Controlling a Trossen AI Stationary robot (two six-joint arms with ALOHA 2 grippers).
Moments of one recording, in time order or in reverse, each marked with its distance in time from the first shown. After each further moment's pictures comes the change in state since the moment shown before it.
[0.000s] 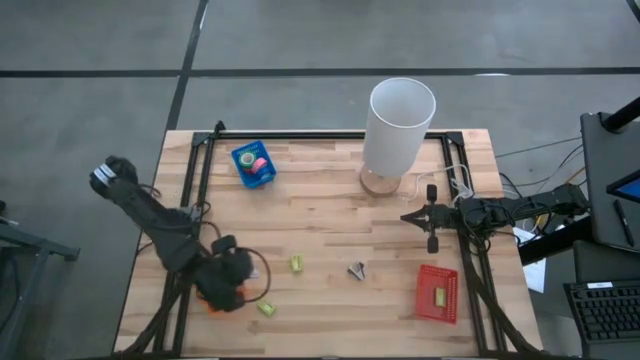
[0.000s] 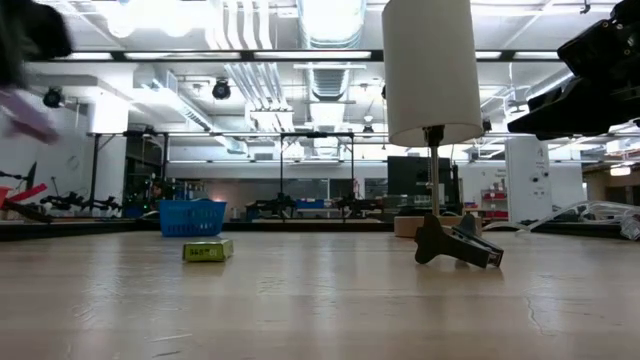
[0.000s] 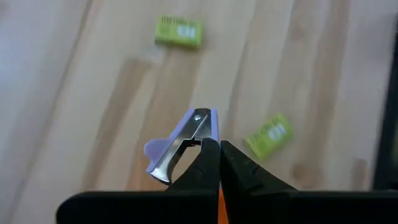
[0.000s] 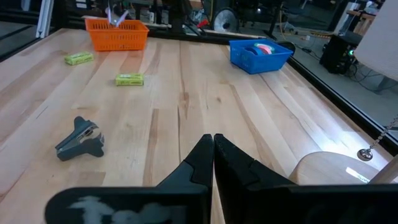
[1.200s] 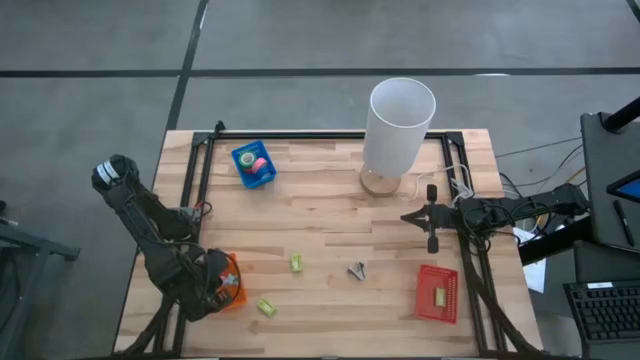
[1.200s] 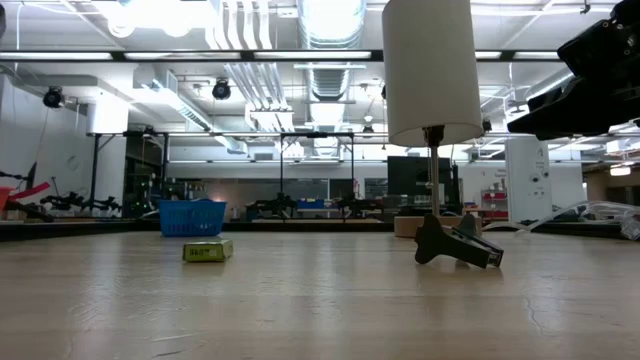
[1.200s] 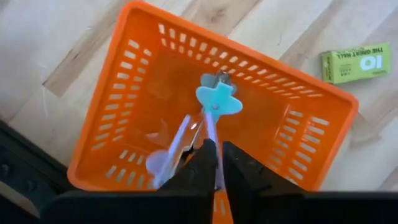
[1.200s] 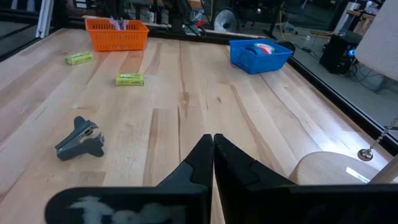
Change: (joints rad) left arm -0.220 -0.015 -0.134 -0.126 0.152 -0.721; right arm 0.000 0.000 0.000 0.000 0.000 0.000
